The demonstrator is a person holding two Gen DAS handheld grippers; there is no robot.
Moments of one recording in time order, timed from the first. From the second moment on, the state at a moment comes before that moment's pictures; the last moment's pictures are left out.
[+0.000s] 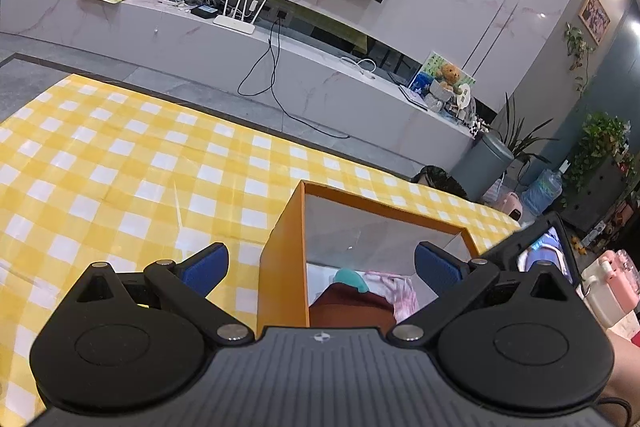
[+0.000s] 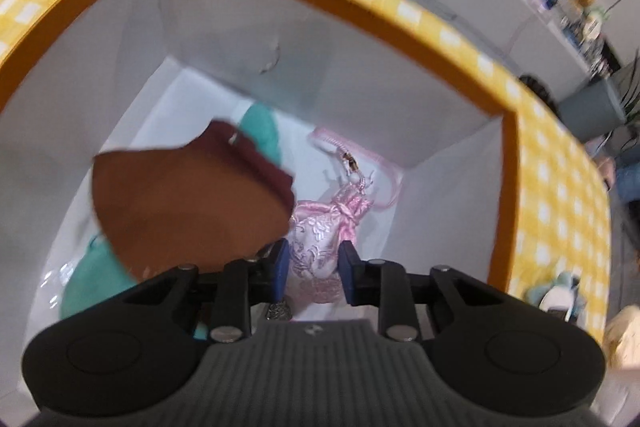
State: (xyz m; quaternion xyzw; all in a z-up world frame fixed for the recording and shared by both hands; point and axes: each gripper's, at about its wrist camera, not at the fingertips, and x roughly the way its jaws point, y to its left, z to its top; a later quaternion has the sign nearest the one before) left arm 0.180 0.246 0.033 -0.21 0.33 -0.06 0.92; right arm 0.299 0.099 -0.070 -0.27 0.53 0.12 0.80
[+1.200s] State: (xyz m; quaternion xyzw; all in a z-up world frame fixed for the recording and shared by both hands) left arm 0.131 0.241 0.055 -0.27 0.27 -0.03 0.92; right arm 0.179 0.079 0.046 -0.18 0.31 0.26 0.90
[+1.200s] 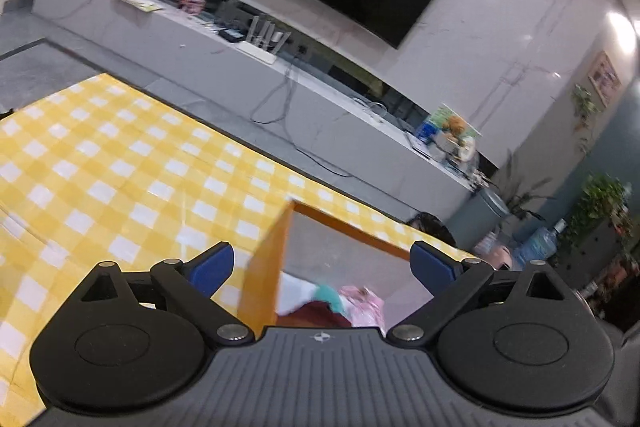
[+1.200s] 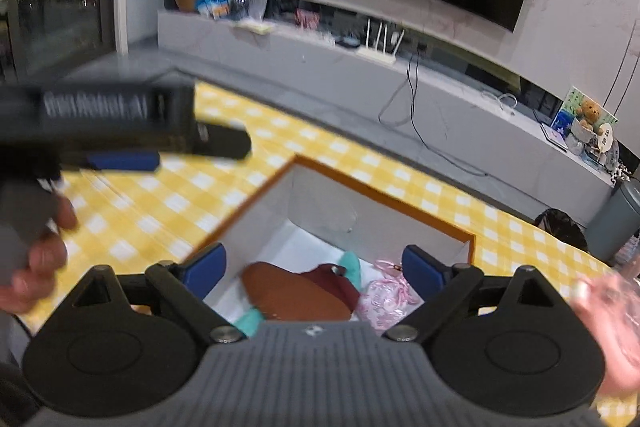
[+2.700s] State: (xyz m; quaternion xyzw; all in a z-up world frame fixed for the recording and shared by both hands) left arm 0.023 -0.029 -0.006 -0.01 0.34 -0.10 0.94; right arm 0.127 -0.248 -0.050 0.03 0.35 -0.08 0.93
